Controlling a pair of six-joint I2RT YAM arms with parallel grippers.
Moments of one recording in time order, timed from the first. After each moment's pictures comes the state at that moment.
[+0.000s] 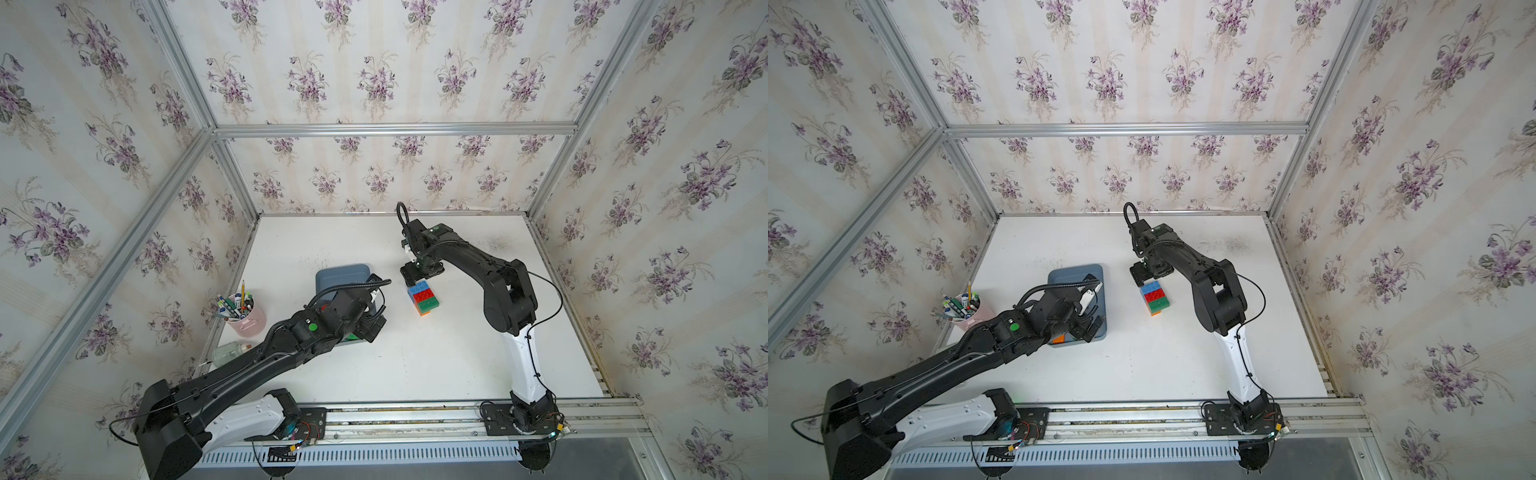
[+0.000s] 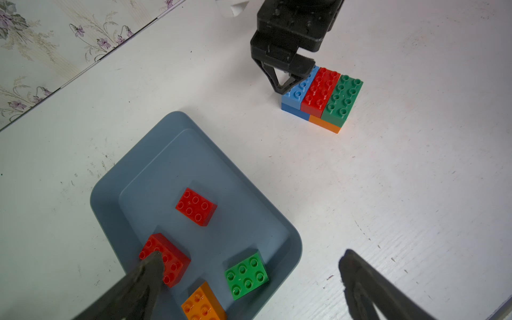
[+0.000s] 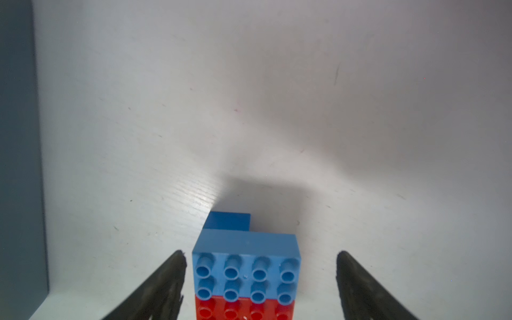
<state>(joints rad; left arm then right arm) -0.81 1.09 0.85 -0.57 -0.28 -0.04 0.58 2.21 1.89 -1.08 0.01 0.07</state>
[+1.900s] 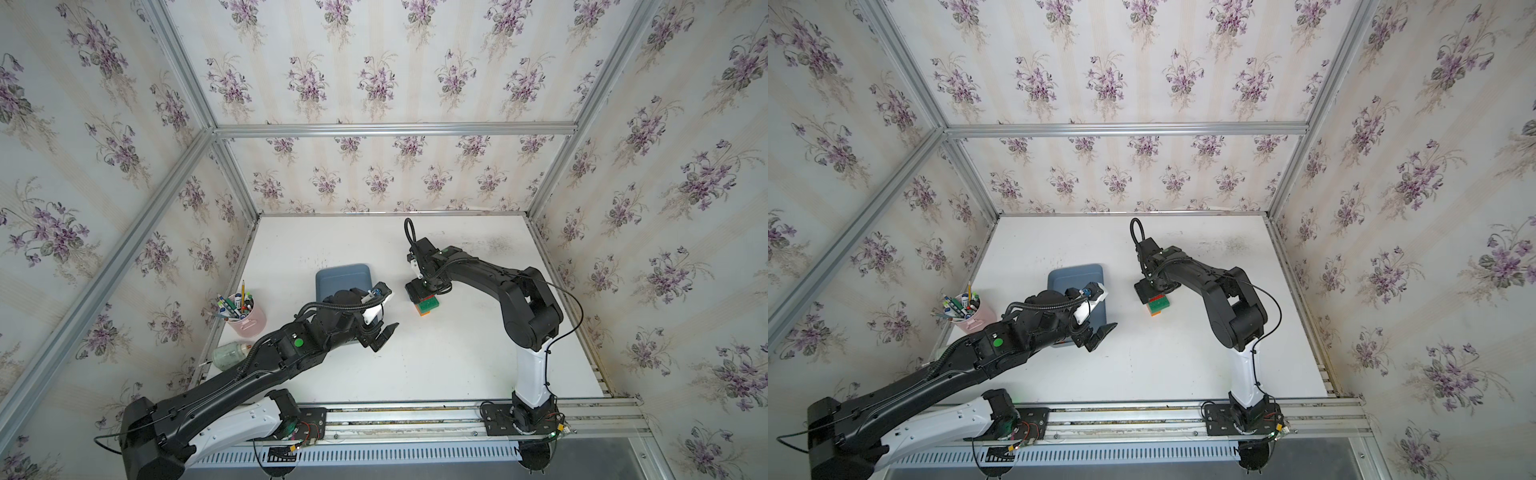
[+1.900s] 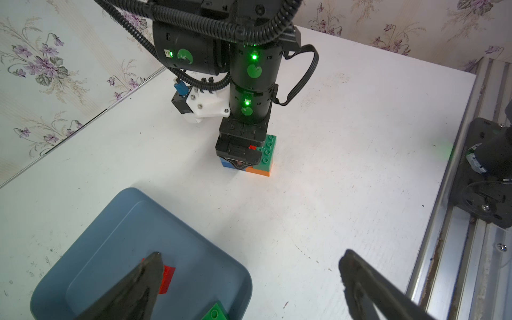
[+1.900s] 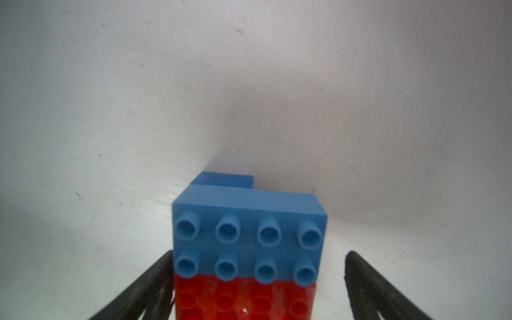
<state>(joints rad) -0.86 0.95 0.79 -0.40 -0.08 0.07 0.60 2.01 1.46 -0.79 0.03 0.07</state>
